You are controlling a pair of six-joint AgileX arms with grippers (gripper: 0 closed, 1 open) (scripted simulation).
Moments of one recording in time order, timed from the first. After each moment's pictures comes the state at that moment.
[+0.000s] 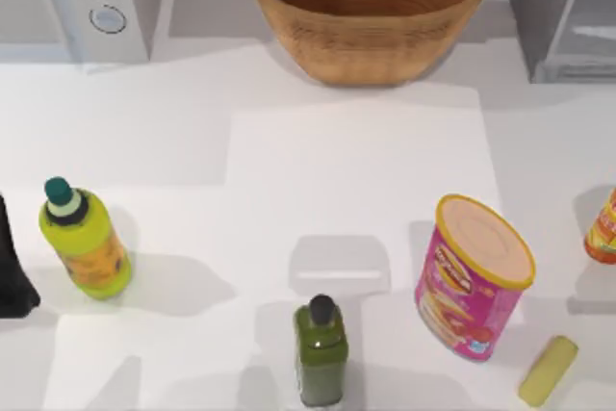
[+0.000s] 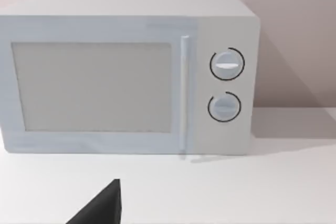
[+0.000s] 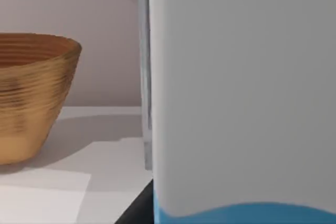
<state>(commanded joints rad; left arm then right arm) 0.00 0.00 0.00 0.00 0.00 0.00 0.00 0.01 0.00 0.01 0.00 0.01</state>
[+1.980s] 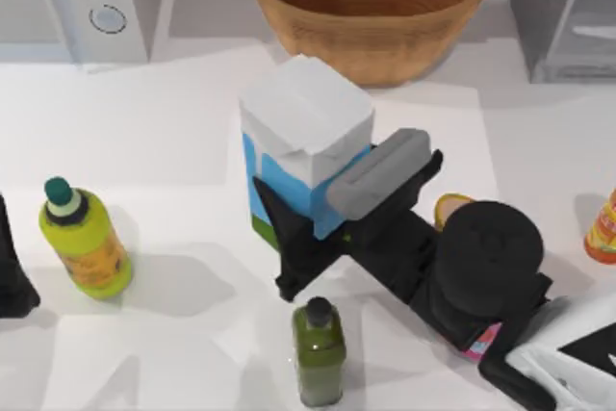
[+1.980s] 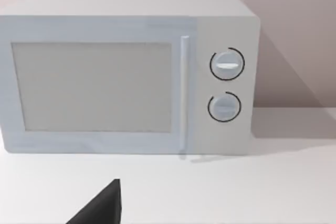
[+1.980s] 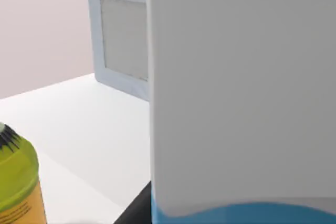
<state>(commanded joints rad) 0.00 0.00 0.00 0.00 0.00 0.00 0.86 1.89 0.57 1.32 0.12 0.02</state>
